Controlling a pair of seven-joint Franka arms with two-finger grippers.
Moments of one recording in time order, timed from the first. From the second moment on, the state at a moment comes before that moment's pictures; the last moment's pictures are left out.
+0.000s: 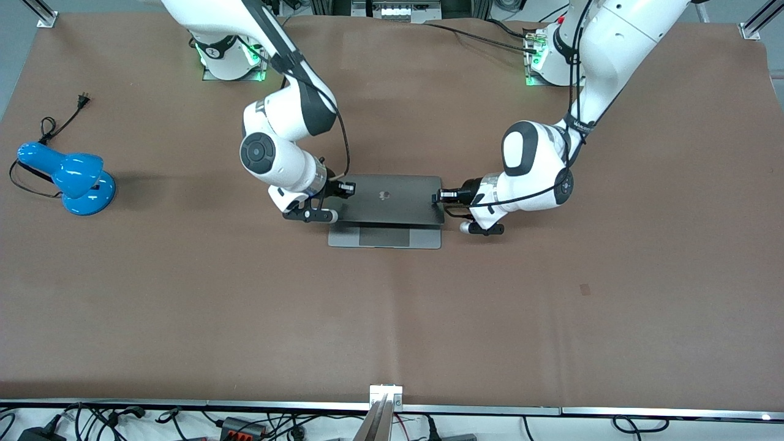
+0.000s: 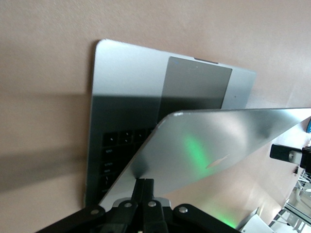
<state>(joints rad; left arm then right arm) -0.03 0.58 -0.49 -1.96 -0.75 2.43 0.04 0.61 0.48 -0.03 -1.88 0.45 2.34 0.38</state>
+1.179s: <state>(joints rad) -0.04 0.73 -0.48 -1.88 -0.66 2.54 0.05 0.61 0.63 -0.03 -1.84 0.45 2.45 0.38</state>
